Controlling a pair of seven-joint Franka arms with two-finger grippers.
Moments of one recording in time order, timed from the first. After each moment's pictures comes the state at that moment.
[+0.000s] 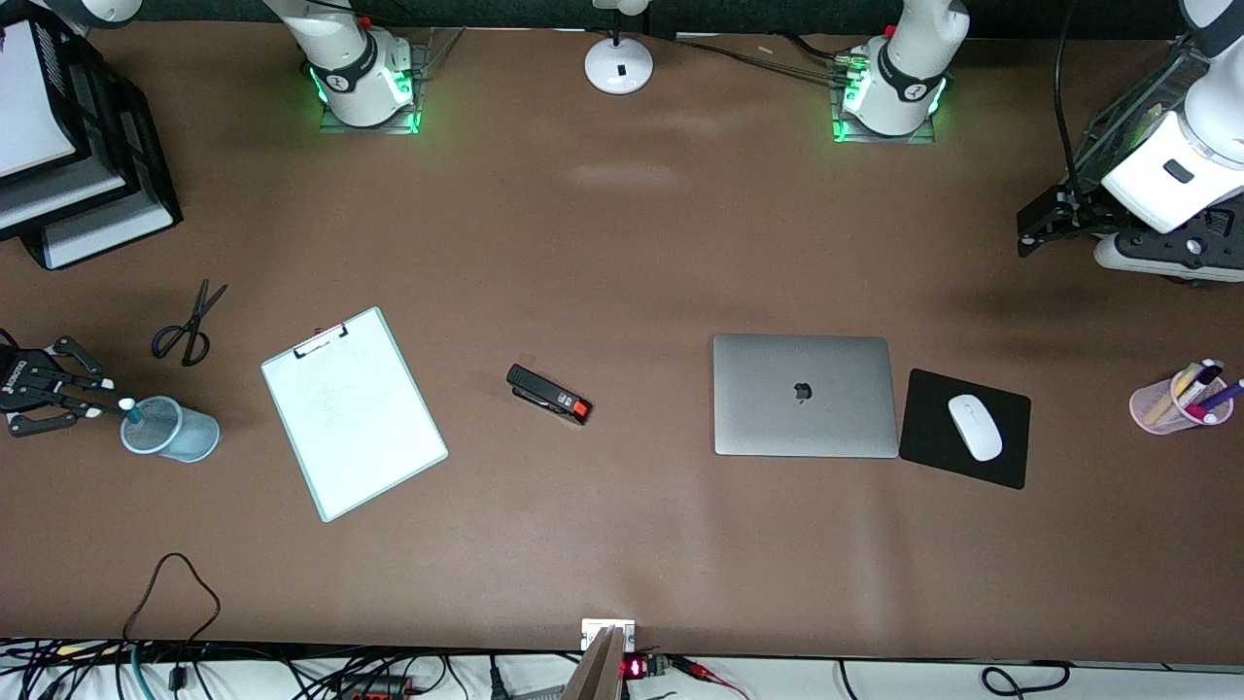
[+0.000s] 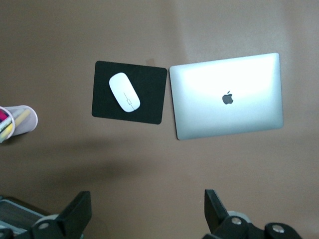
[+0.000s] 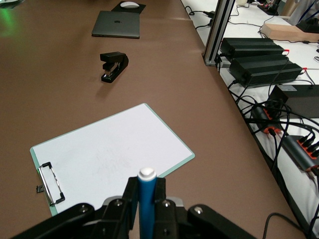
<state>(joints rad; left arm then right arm) -0.03 -0.04 -0.04 -1.71 0.03 1.65 0.05 -0.39 0.71 -0.15 -1.28 0.92 1.59 -2.24</state>
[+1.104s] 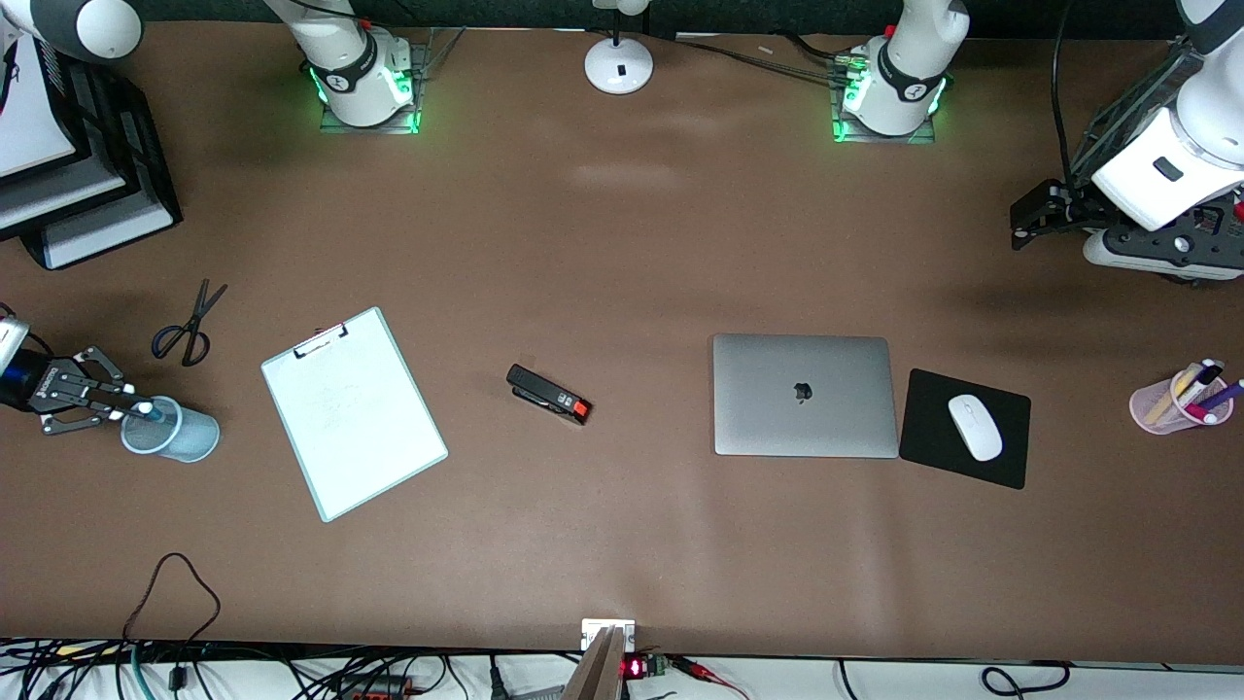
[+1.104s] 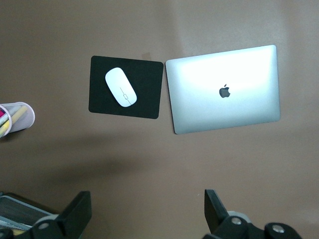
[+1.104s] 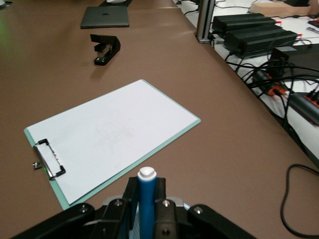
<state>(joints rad) -0.03 -0.03 -0.05 -1.69 0.03 1.63 0.05 -0.45 0.84 -0.14 -1.27 0.96 1.63 -2.26</state>
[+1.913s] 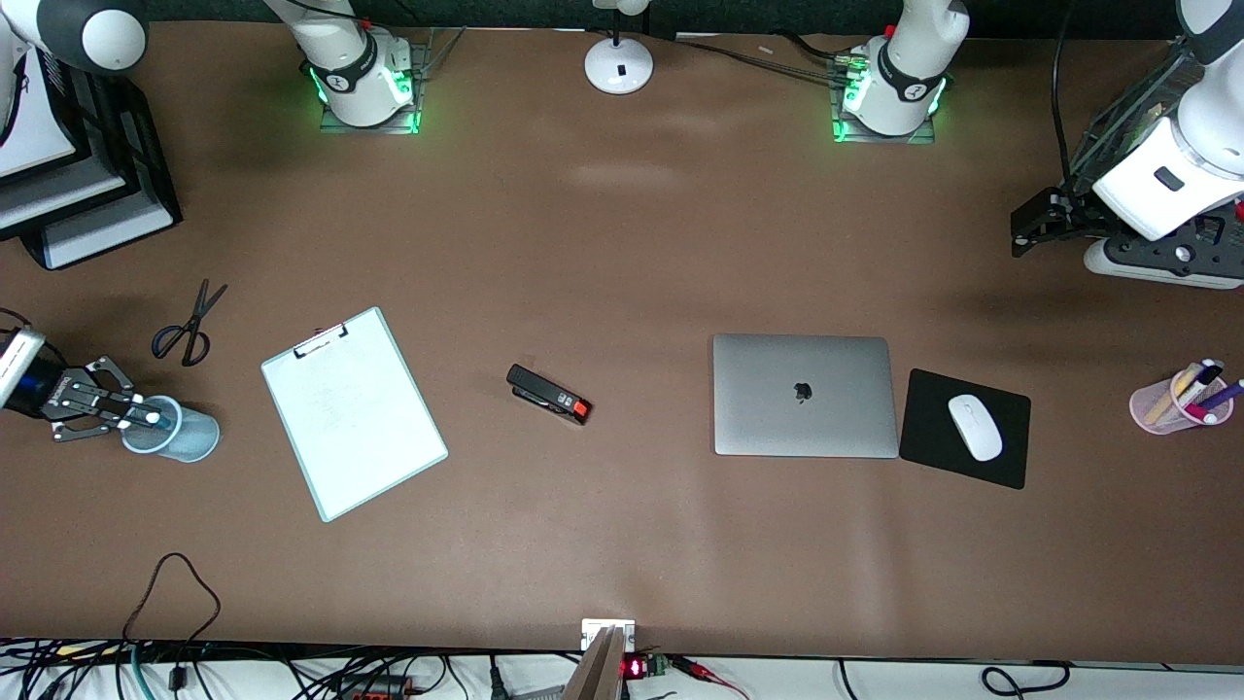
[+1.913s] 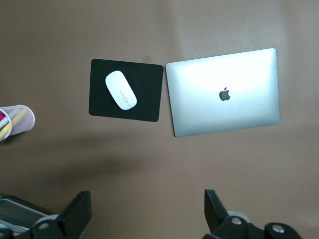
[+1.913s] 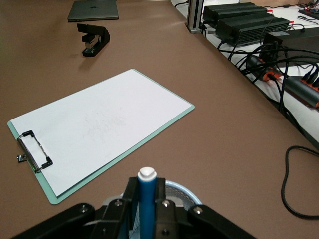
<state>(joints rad) -0.03 0.00 -0.05 -1.66 0.03 1.63 0.05 -0.45 0.89 -0.14 -1.27 0.97 1.67 -2.26</state>
